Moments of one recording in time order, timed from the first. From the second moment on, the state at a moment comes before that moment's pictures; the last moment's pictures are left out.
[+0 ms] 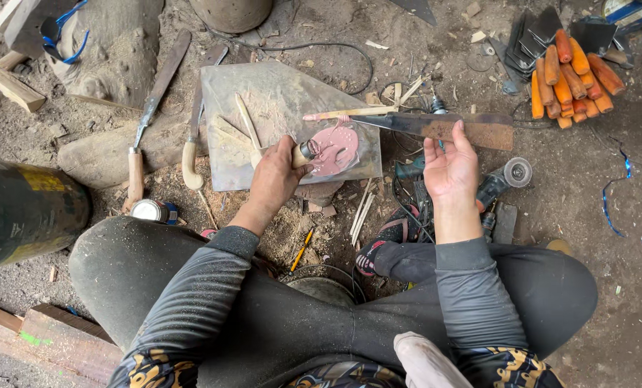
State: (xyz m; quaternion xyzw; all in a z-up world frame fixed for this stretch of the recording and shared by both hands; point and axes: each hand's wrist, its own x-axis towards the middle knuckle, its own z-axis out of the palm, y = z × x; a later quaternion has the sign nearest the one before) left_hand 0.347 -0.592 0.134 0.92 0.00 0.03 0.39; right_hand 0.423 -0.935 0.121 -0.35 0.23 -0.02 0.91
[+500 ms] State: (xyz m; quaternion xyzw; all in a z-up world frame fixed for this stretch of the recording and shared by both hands) left_hand 0.367 -0.608 0.113 0.95 -0.01 -0.06 0.30; right_hand 0.409 -0.925 0.114 -0.39 0.25 -0.07 0.88
